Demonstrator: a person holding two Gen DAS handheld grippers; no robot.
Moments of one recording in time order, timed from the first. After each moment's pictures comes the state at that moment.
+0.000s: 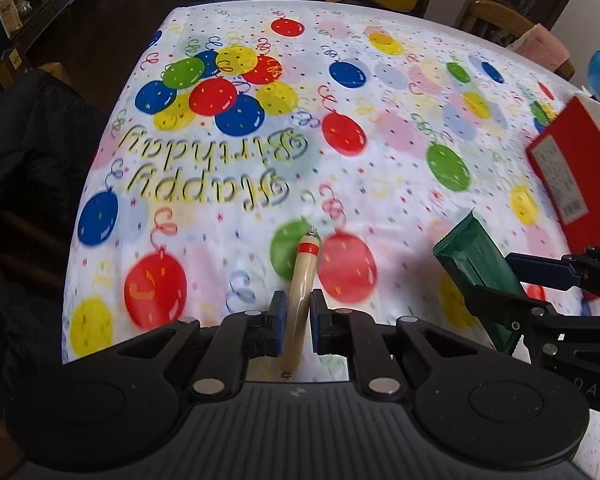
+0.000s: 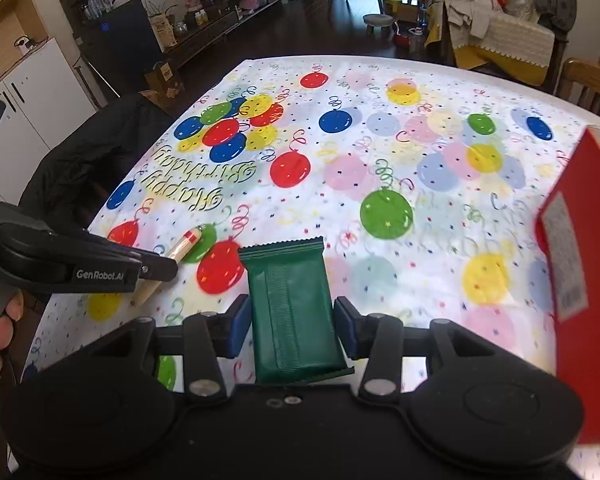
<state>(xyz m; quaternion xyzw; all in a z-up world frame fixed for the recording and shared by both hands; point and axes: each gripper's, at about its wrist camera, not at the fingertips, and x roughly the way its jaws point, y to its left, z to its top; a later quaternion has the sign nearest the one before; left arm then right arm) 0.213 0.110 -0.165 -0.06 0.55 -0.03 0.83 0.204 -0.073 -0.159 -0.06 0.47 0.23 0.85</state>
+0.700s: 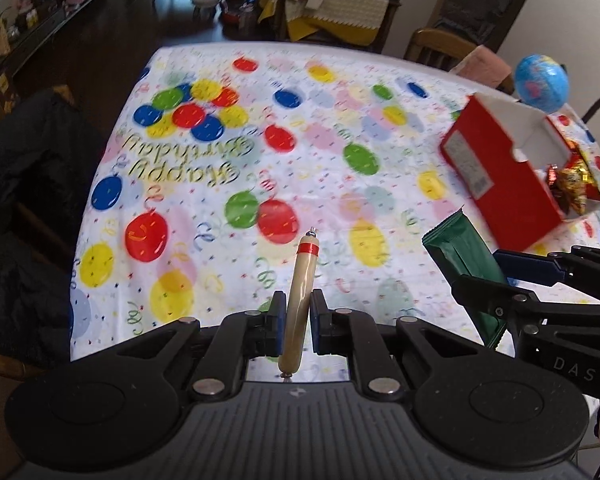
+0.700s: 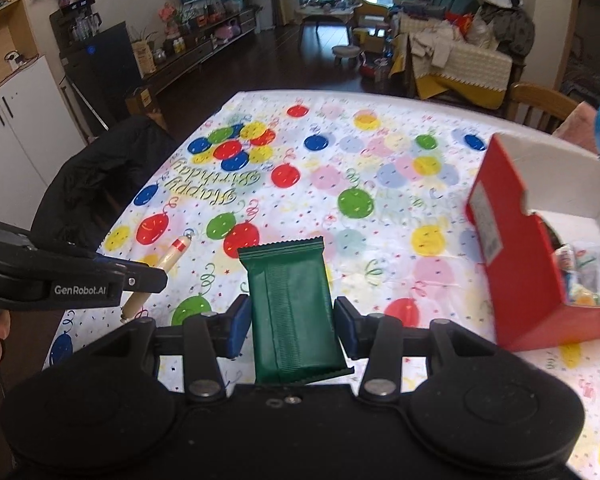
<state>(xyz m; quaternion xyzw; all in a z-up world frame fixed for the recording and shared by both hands) 0.120 0.089 -0.103 -0.07 0.50 -0.08 0.86 0.106 -0.089 -0.100 -0.07 0.42 0.18 0.89</state>
